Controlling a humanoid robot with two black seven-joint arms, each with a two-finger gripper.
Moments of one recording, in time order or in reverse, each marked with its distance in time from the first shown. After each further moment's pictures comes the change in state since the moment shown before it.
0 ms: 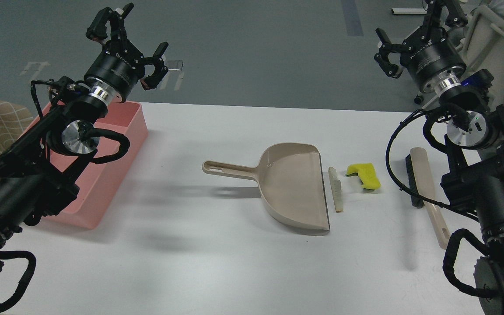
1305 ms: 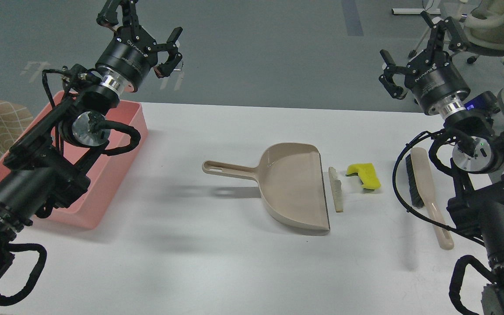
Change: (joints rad) left arm -0.024 -0.035 0.003 -0.036 0.000 -0.021 -0.011; right arm -0.161 -0.032 -0.001 0.121 0.005 0.037 0.012
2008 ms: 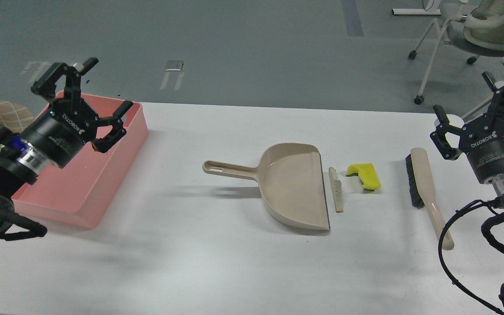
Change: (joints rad) left arm 0.658 0.498 -0.159 -0.604 0.045 -0.069 -0.009; right arm -0.498 -0.099 0.104 0.454 0.074 0.004 -0.001
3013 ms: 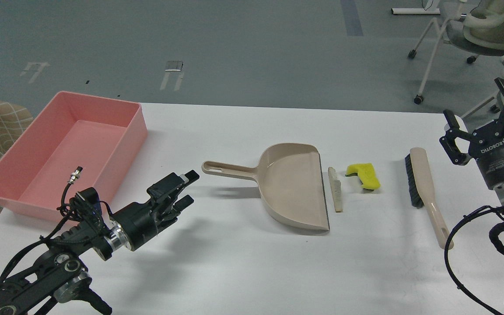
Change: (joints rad) left arm 0.022 -0.356 0.199 0.129 0.851 0.180 0.027; right arm -0.015 -0.006 0.041 0.003 -0.002 -0.001 -0.001
